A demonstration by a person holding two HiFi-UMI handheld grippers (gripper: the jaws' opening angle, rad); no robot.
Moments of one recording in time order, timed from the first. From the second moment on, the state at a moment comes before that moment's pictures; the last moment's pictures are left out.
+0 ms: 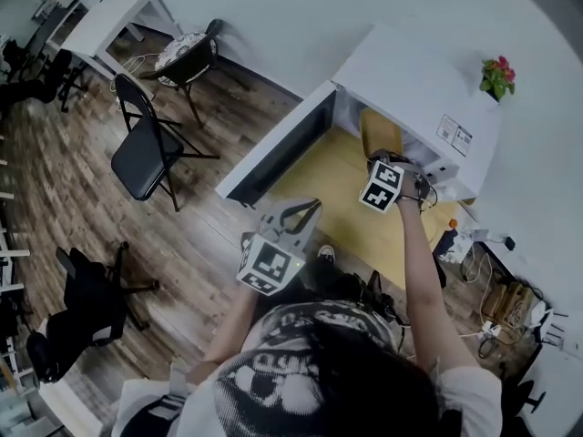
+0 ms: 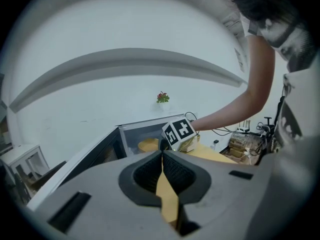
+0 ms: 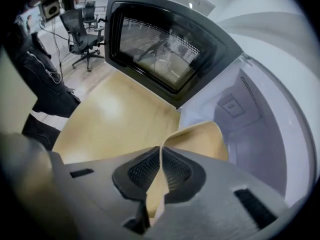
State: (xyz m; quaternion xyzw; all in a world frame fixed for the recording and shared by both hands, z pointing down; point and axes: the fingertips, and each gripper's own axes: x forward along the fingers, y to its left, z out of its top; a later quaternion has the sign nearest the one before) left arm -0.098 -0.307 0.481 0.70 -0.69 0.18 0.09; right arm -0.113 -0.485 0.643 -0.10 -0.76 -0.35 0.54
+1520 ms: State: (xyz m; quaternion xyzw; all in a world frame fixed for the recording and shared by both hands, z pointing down) left arm -0.039 -0.268 0.516 0.63 -0.73 0.21 0.15; right arm -0.049 -0.393 0.609 -0.07 -0.90 -0.23 0.36
